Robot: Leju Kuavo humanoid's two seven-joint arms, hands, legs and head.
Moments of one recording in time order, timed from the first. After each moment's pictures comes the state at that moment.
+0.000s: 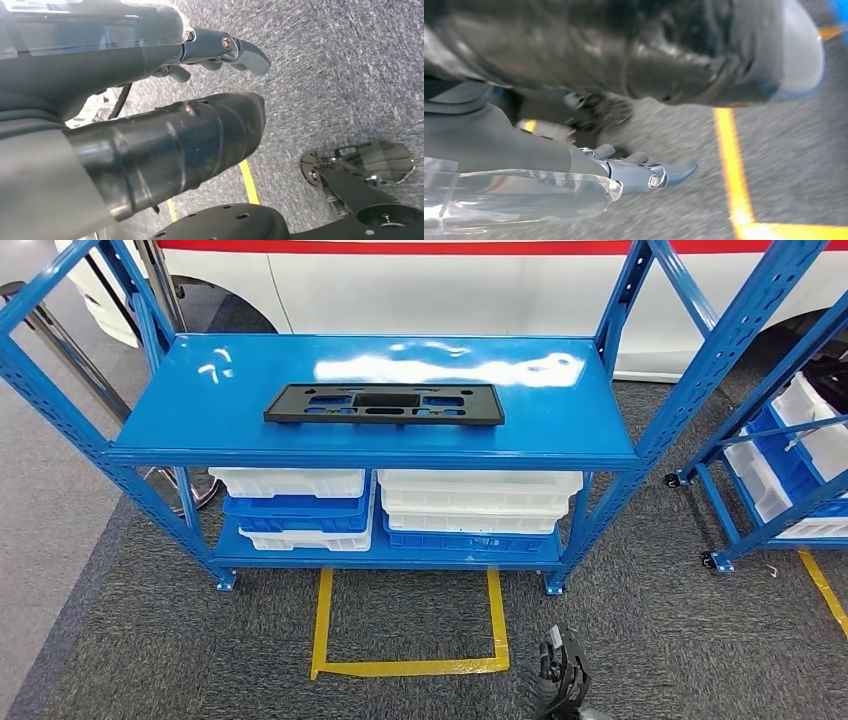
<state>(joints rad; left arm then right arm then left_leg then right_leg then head) -0.09 -0.14 0.45 -0.27 -0.84 -0.05 0.09 -0.32 0.11 -0.45 -0.35 0.11 0.27 -0.11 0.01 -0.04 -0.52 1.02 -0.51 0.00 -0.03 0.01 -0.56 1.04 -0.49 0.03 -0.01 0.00</state>
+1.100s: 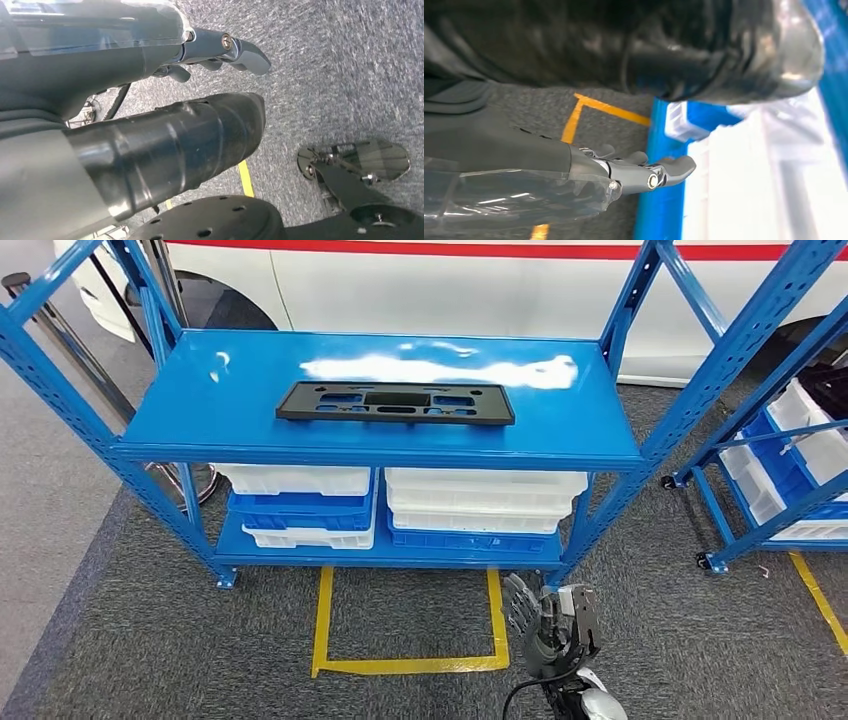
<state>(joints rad) -0.09 -0.17 0.66 -0.23 -0.95 -0.02 0.05 -0.07 0.10 -0.06 -1.03 -0.13 0.40 -0.34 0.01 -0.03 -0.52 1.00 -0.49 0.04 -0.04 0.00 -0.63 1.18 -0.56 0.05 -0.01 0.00</state>
